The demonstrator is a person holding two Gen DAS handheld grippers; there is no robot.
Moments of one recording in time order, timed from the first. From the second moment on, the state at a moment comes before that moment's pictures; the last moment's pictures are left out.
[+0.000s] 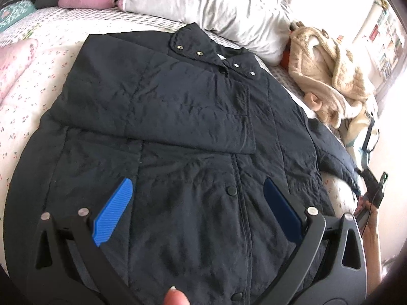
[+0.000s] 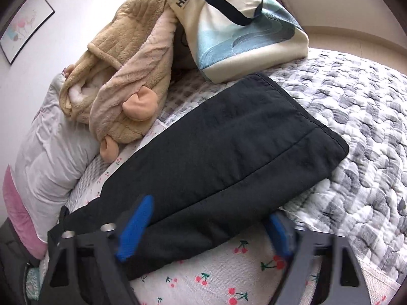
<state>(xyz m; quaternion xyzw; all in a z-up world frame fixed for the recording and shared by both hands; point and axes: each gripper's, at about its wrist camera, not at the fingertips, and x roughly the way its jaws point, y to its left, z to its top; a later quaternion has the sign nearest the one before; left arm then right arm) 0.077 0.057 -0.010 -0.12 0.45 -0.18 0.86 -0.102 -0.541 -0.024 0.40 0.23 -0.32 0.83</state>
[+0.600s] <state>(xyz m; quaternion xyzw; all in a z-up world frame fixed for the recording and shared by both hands) 0.074 0.058 0.004 -0.09 0.45 -0.18 0.87 -0.066 -0.449 0.080 0.24 0.19 -0.26 0.91</state>
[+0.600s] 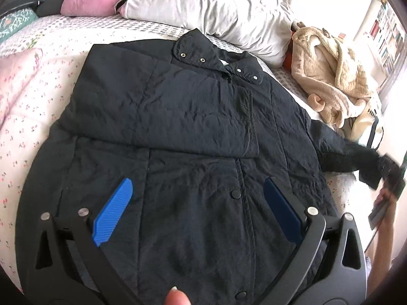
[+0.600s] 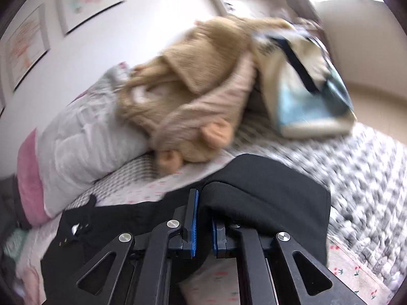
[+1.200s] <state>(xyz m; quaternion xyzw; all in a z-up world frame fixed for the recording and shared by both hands) 0.077 0.059 0.000 -0.08 0.46 -0.17 0.87 0.069 -0.216 0.021 -0.01 0.38 -0.03 0.92</state>
